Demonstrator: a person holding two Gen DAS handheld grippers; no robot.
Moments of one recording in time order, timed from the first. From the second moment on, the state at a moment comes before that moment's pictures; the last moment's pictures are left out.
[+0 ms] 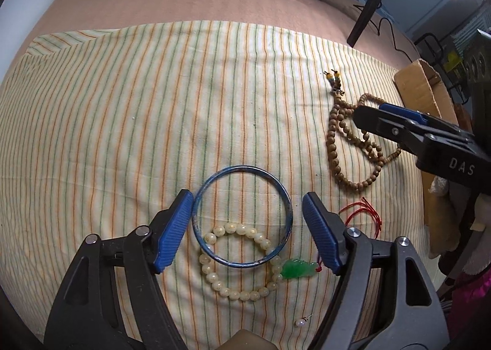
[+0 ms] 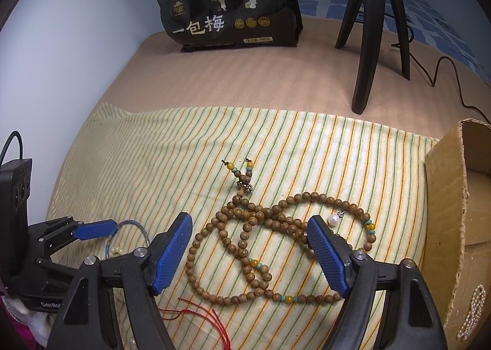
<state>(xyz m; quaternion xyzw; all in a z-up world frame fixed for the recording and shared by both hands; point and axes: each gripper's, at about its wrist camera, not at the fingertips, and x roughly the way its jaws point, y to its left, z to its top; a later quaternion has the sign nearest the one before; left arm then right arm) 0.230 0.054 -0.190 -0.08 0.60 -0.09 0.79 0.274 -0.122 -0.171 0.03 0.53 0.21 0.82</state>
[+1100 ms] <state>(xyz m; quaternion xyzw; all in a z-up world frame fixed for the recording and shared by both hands) 0.212 0.003 -0.201 0.03 0.58 -0.07 0.81 0.263 -0.075 -0.197 -0.12 0.55 0.21 0.80</state>
